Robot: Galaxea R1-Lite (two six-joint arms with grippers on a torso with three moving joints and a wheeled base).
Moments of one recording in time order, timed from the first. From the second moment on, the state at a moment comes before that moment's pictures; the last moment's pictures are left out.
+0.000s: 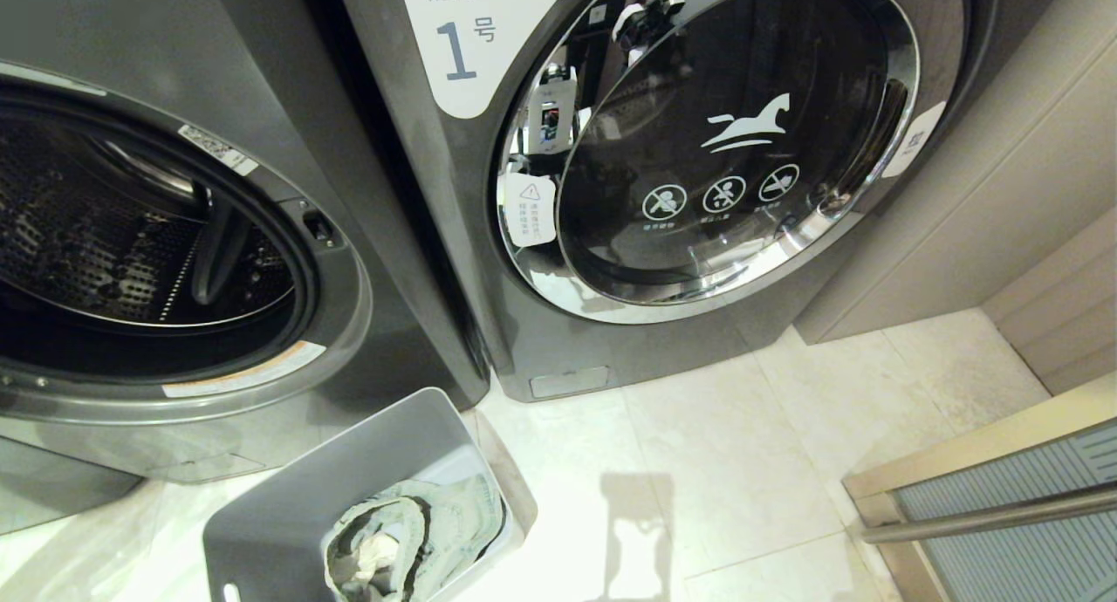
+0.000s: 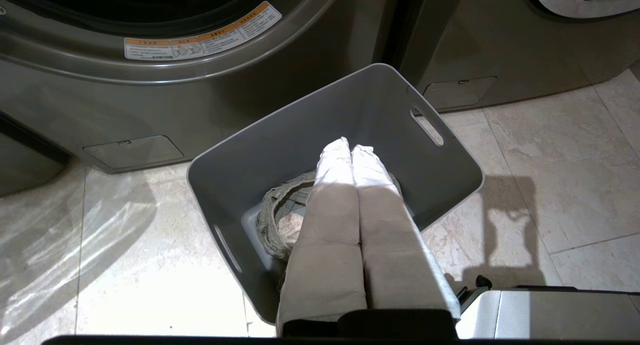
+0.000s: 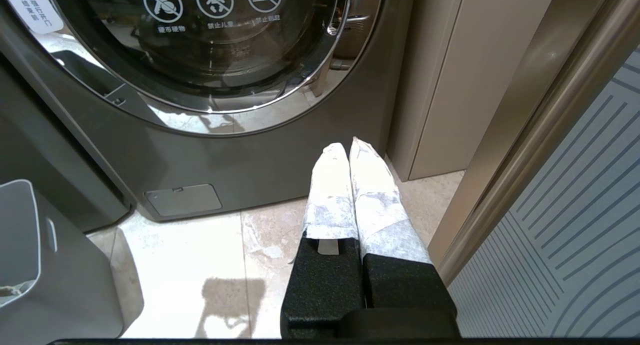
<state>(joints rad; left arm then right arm) 0.00 0.00 0.00 -0.01 0.01 -0.02 0.00 0.00 0.00 -0.32 0.00 0.01</state>
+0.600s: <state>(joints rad) 0.00 0.00 0.00 -0.01 0.01 -0.02 0.00 0.00 0.00 -0.32 0.00 0.02</state>
